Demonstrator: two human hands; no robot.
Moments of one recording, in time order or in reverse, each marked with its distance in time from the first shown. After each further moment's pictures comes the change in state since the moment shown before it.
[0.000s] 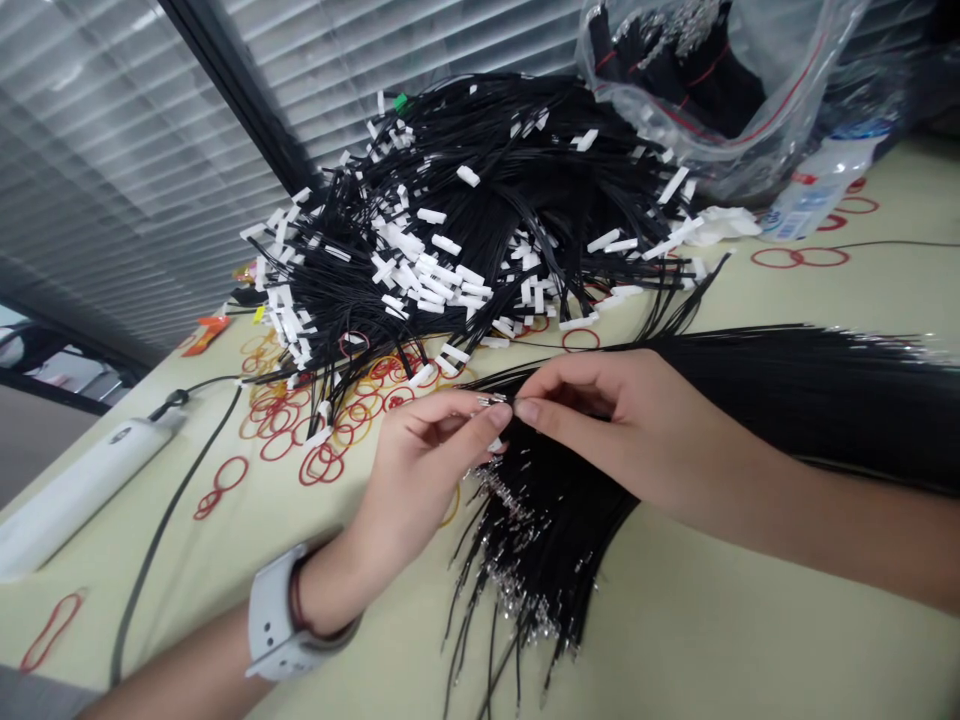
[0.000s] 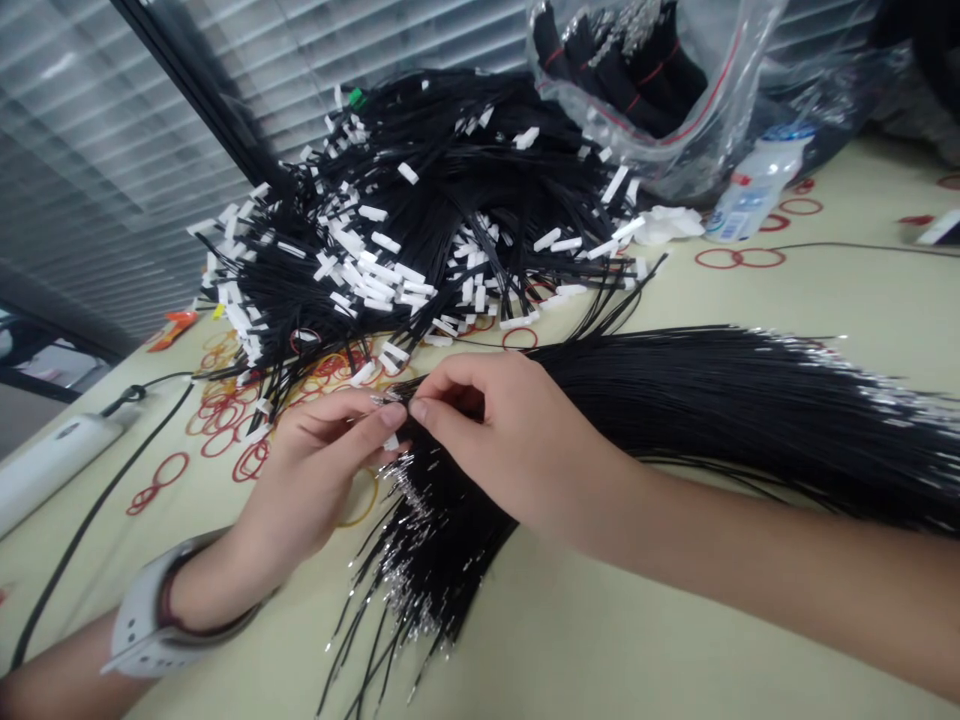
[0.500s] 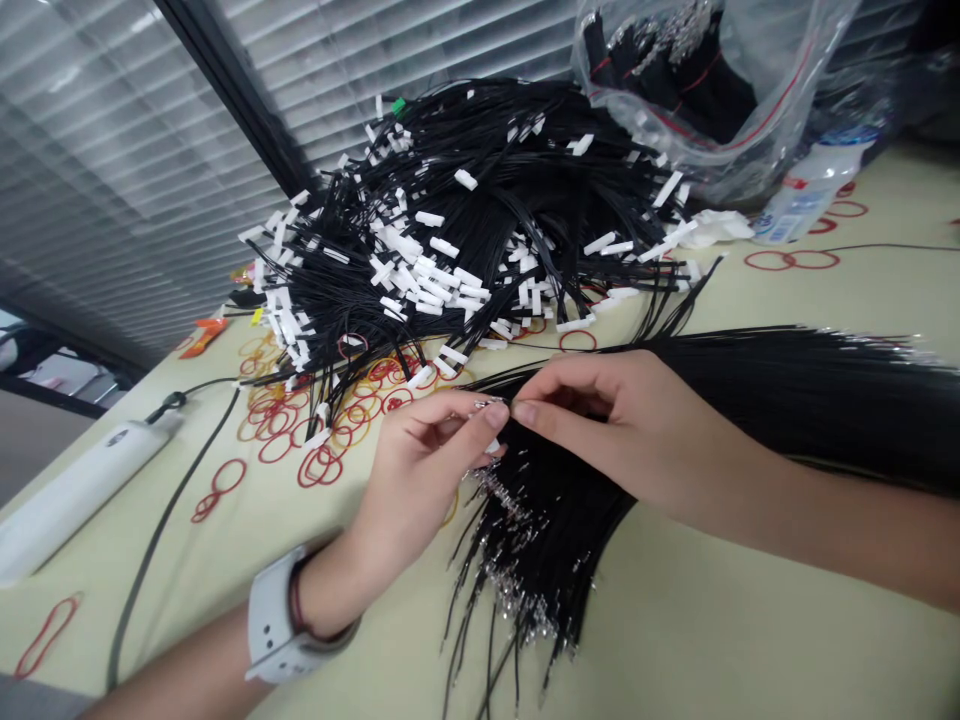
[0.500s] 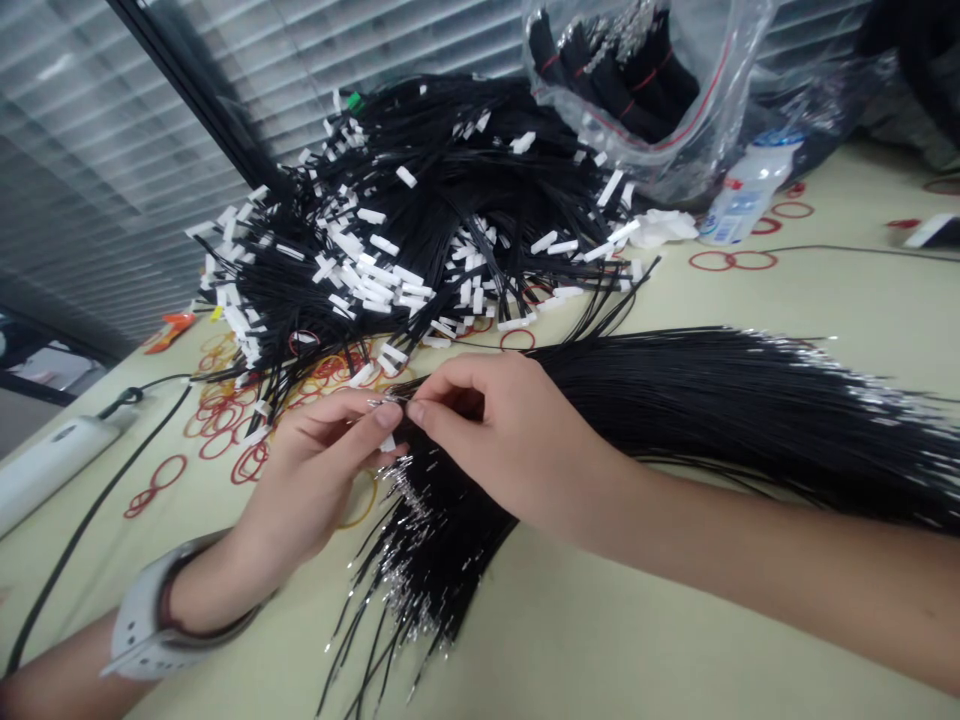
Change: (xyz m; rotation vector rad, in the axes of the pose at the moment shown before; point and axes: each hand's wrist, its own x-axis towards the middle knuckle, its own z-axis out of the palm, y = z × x) left_hand 0.000 0.000 0.000 -0.021 0.017 -0.007; right_hand 0.000 0.000 0.000 0.007 0.011 -0.014
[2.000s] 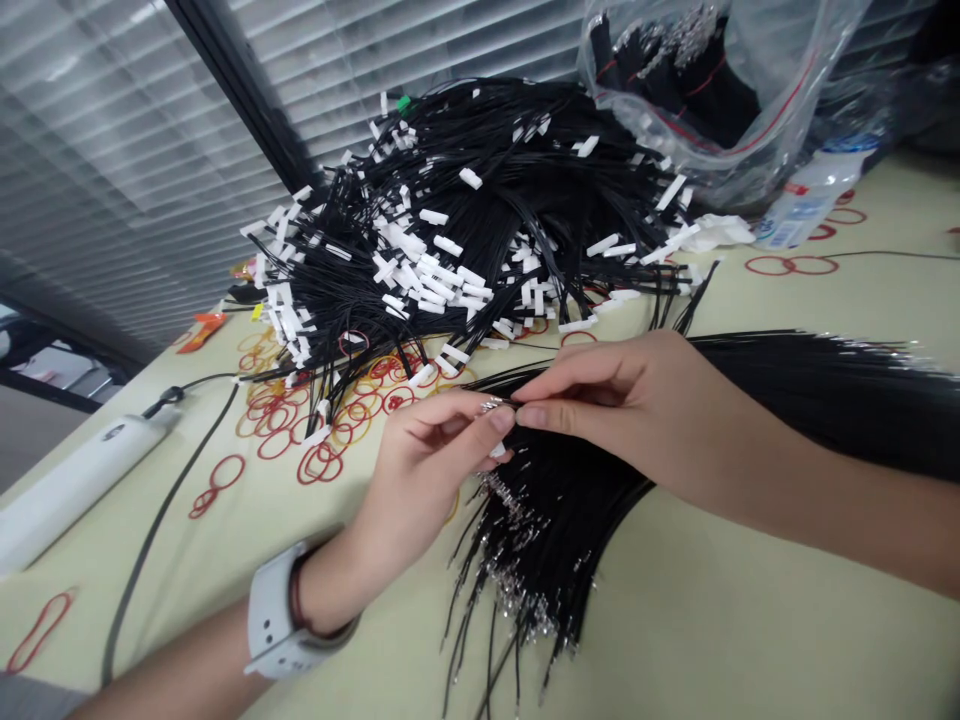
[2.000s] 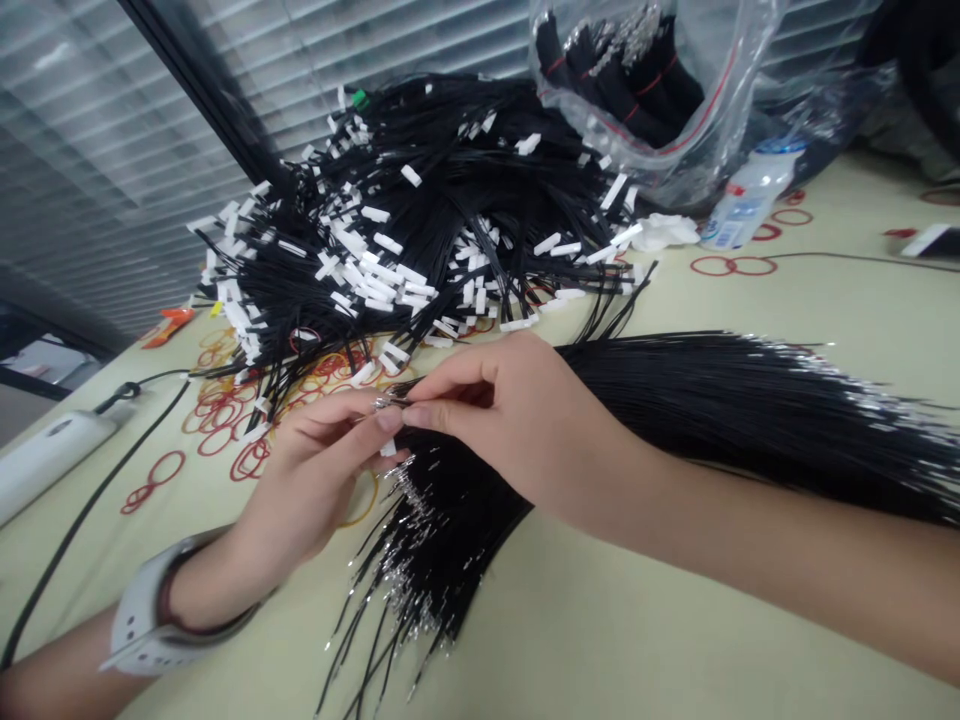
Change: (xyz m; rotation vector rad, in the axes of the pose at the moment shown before) left_hand -0.001 -0.001 0.000 -0.116 -0.095 -0.005; right_hand 0.006 -0.003 -0.008 0.146 0.028 -0.091
